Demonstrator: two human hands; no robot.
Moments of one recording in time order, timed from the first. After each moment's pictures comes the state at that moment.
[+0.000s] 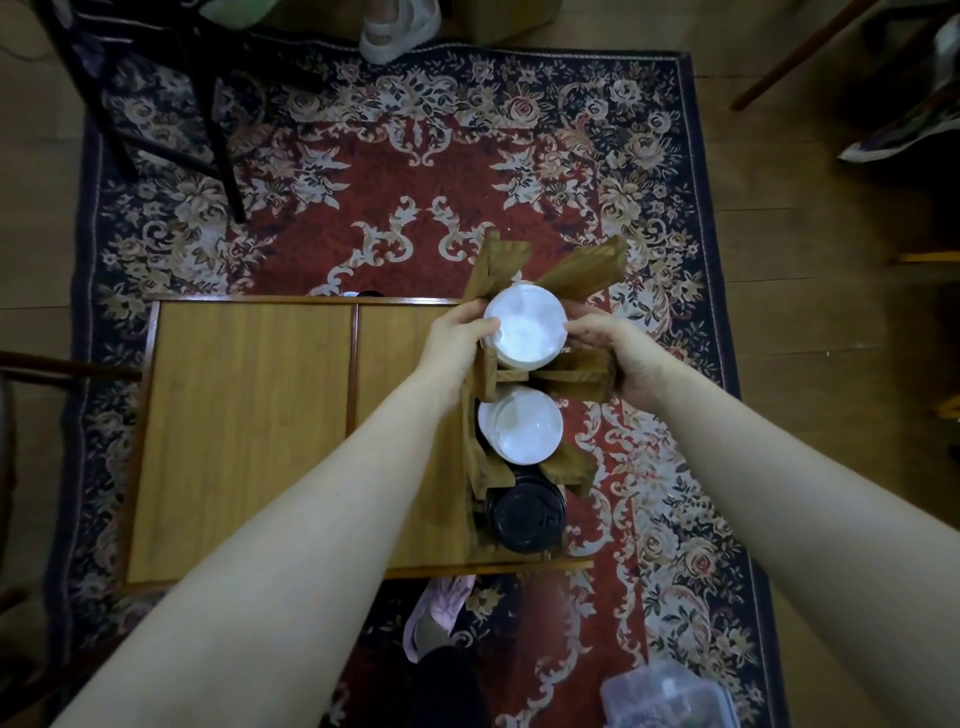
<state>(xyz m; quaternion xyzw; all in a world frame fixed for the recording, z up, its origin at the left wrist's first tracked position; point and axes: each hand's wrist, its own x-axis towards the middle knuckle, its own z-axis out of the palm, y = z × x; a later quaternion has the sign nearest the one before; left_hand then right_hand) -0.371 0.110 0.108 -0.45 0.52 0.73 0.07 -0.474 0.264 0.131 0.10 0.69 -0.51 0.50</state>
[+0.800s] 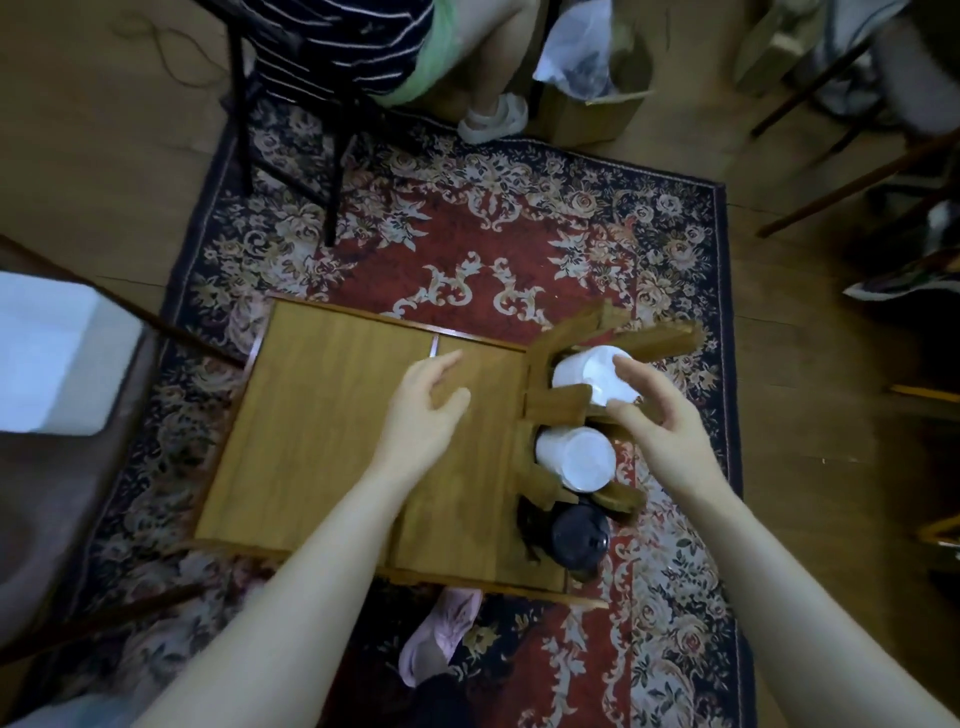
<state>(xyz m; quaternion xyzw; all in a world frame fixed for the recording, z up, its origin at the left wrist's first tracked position) -0.215 0.046 0.178 -0.39 0.69 0.61 -0.06 -0.362 0.229 0.236 -0.15 0.84 -0.44 0.29</state>
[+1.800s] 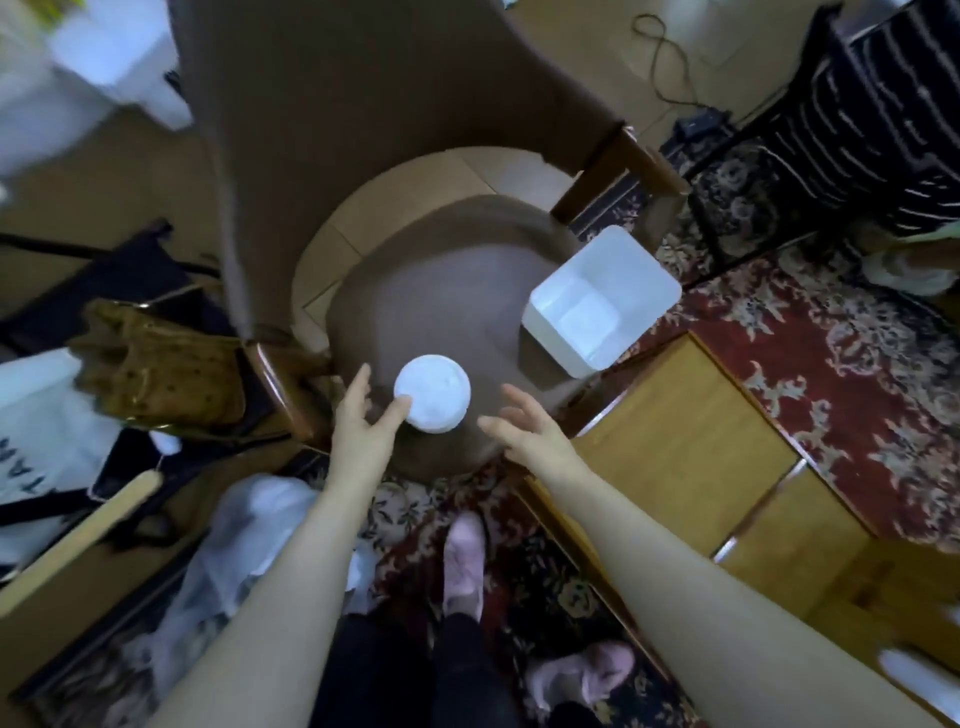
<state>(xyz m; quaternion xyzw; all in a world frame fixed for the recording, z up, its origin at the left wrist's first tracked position) 0.280 -0.155 0.135 -0.73 0.34 0.53 -0.26 0.088 -0.134 0.147 -0.26 0.66 -0.23 0.66</state>
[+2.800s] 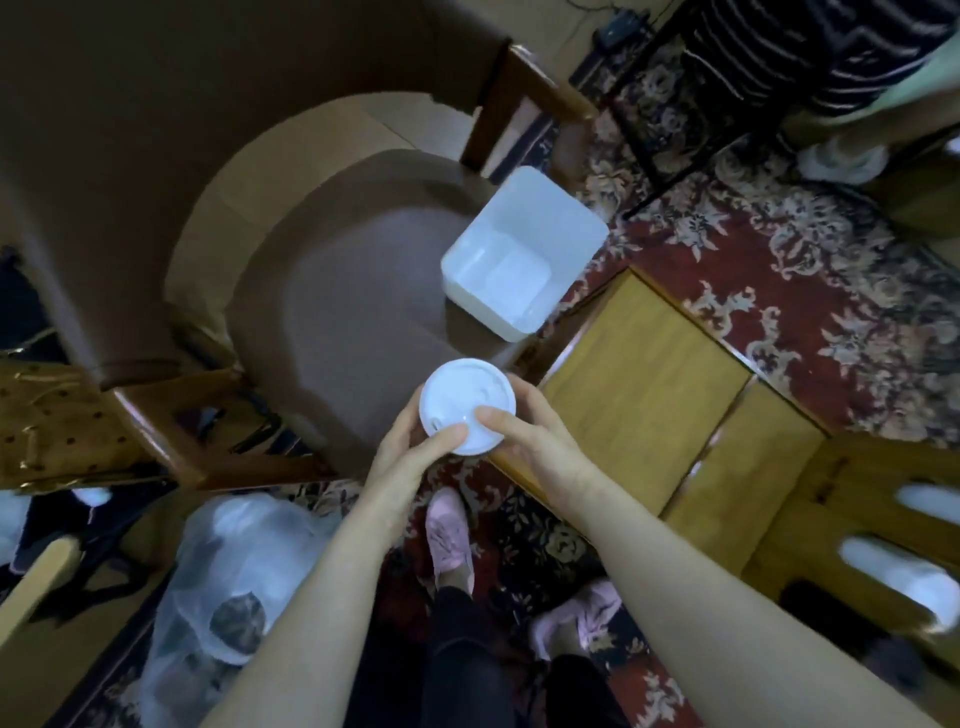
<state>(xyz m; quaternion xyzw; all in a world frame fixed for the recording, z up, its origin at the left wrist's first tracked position) 0.197 -0.128 0.127 -0.53 0.34 0.75 -0.20 0.028 -0.099 0.124 -0.15 0.63 -0.35 0.68</state>
